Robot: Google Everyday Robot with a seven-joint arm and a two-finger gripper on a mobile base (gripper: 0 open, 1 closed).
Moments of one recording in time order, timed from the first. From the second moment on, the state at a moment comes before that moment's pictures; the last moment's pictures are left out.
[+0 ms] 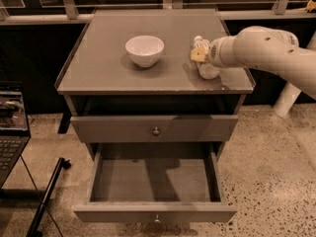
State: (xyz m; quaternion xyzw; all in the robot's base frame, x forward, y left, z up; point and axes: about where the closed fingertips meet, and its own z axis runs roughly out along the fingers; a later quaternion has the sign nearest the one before) arm 0.747 -0.191 0.858 -0.05 0.87 0.11 0.47
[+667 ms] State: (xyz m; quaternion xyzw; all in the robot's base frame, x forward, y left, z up) arm 0.747 -0.191 0.858 -0.05 0.87 0.11 0.47
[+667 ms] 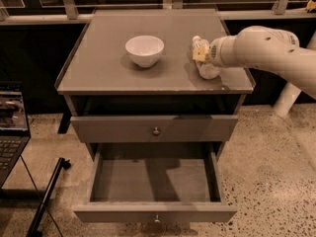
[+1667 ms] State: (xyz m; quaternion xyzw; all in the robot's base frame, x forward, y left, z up) arm 0.714 -0.189 0.893 -0.08 0.86 0.19 0.47
